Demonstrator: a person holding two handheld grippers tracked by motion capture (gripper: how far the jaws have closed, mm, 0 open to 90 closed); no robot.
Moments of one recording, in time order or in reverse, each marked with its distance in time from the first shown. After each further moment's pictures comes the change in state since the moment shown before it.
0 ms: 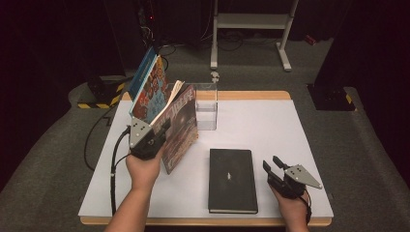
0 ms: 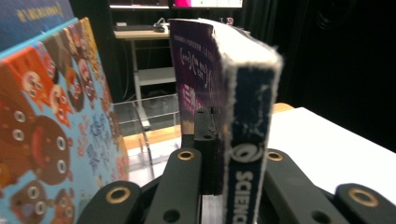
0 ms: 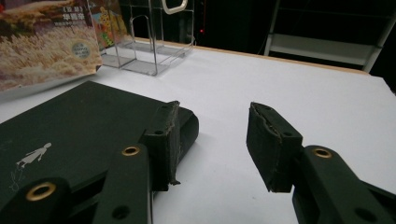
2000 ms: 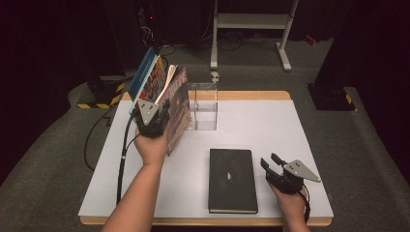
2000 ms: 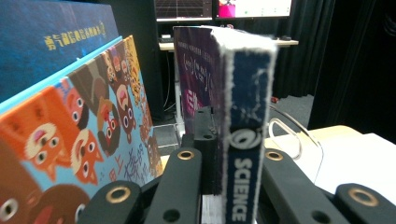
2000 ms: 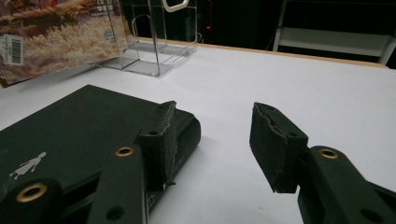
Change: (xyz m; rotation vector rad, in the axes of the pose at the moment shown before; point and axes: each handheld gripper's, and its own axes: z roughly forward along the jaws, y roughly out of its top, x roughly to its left) left arm 0.015 -0.002 0.070 -0.090 0.144 0.043; right arm -0.007 0.002 0.012 0.015 0.037 0.036
